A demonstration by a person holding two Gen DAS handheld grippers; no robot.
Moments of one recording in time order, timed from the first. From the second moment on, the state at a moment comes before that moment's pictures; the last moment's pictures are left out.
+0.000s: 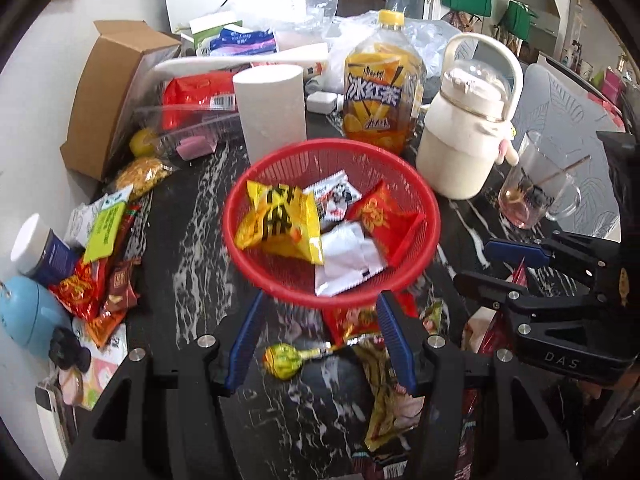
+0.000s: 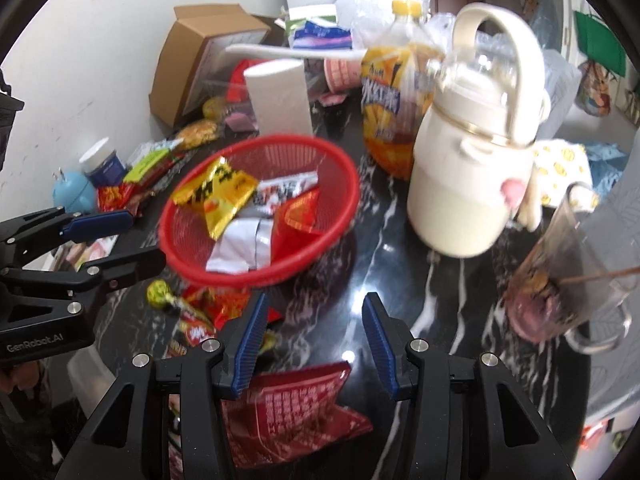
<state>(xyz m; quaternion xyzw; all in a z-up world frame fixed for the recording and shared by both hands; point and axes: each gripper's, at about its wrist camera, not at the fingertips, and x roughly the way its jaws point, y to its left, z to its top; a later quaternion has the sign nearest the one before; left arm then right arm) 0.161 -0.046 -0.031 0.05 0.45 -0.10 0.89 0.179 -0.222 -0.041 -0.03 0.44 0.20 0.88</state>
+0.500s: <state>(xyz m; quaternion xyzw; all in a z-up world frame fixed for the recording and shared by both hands) 0.160 -0.015 -0.060 0.02 0.45 -0.09 0.89 0.165 -0.199 -0.061 -0.02 0.45 0.24 0.86</state>
